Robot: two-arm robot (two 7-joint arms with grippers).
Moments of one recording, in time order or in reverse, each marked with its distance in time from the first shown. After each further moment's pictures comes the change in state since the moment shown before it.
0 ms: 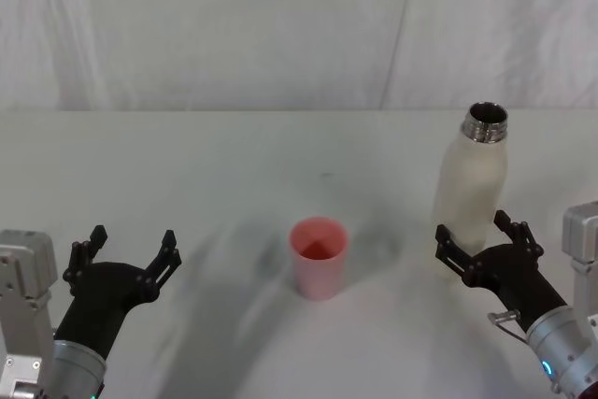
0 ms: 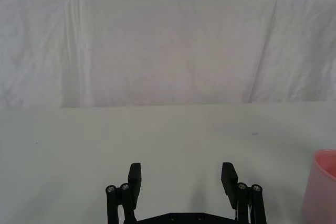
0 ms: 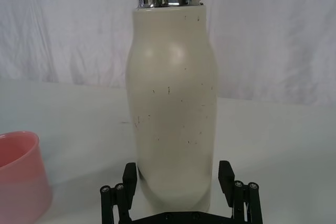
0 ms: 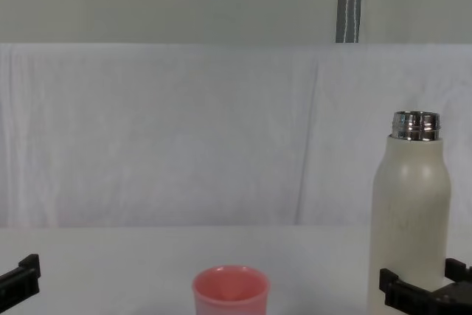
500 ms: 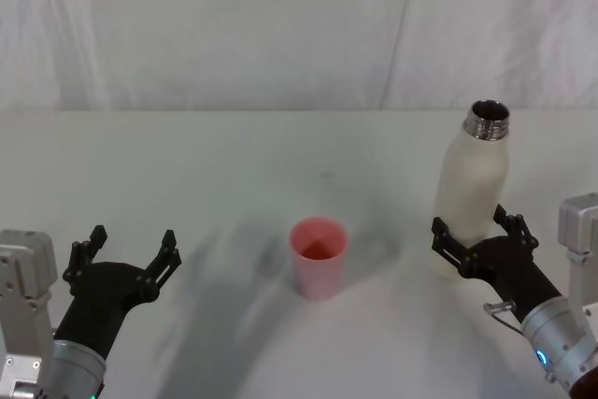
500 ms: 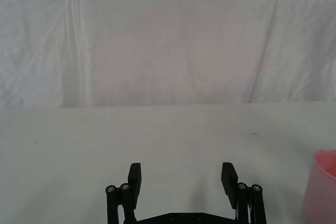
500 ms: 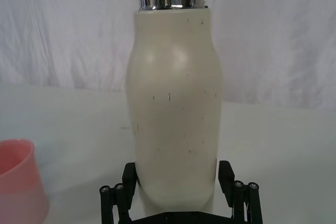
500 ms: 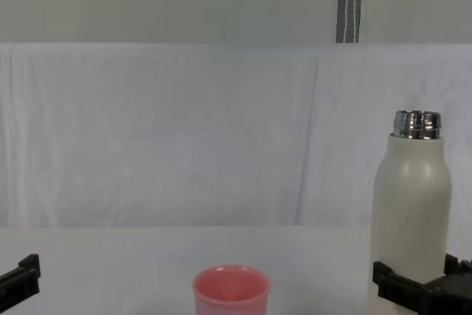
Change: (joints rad) left arm 0.000 0.000 0.000 0.000 0.000 0.000 0.000; right arm 0.037 -0.005 -0.005 0.039 0.011 -0.010 0.008
